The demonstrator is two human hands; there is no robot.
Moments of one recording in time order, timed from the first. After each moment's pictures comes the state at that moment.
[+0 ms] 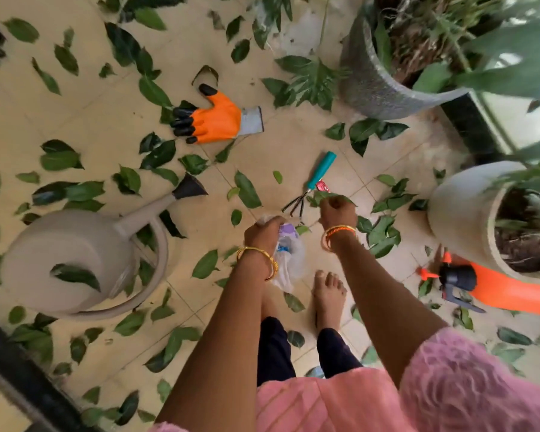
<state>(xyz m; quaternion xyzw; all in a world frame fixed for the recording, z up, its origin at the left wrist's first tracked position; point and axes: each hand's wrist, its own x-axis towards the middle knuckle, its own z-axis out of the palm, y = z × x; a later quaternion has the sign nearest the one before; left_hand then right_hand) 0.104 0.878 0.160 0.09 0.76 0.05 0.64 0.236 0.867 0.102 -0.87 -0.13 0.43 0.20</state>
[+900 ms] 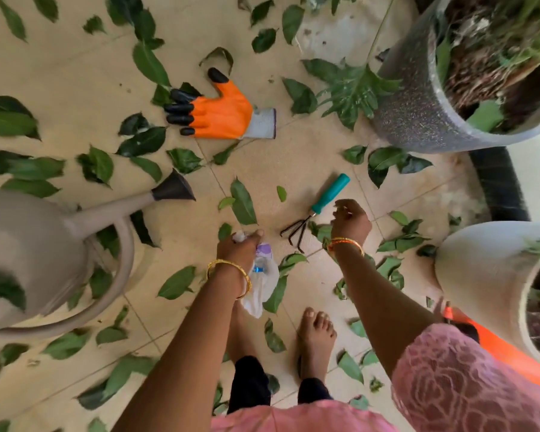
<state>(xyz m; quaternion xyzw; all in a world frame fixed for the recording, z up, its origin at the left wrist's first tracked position) 0.077 0.887 0.081 0.06 0.78 0.09 0.62 0.270 0.893 -0.010 -0.90 -0.26 0.30 0.19</state>
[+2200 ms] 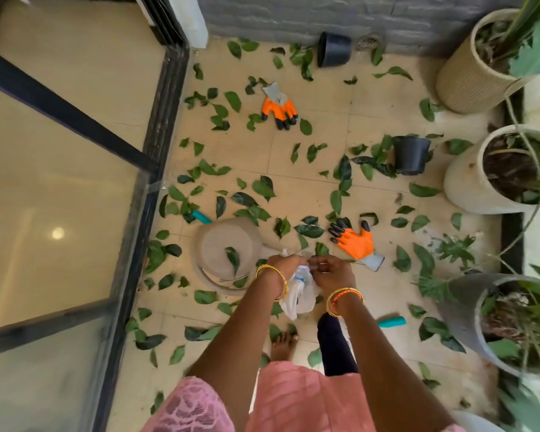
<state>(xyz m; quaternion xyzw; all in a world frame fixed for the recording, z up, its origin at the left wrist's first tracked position) -0.129 0.936 0.354 -0.13 0.75 0.25 0.60 -0.015 0.977 0.319 -0.63 -0.52 0.57 -0.03</state>
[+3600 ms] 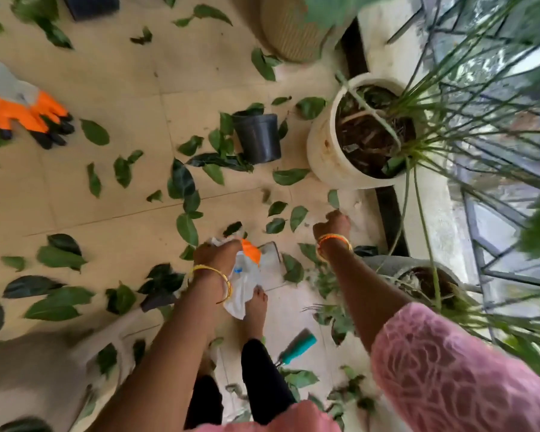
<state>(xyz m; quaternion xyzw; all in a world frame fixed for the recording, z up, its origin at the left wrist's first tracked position) -0.014 1.216 0.170 -0.01 0.79 0.20 0.58 0.188 1.300 0.126 -0.85 -0.42 0.31 -0.05</state>
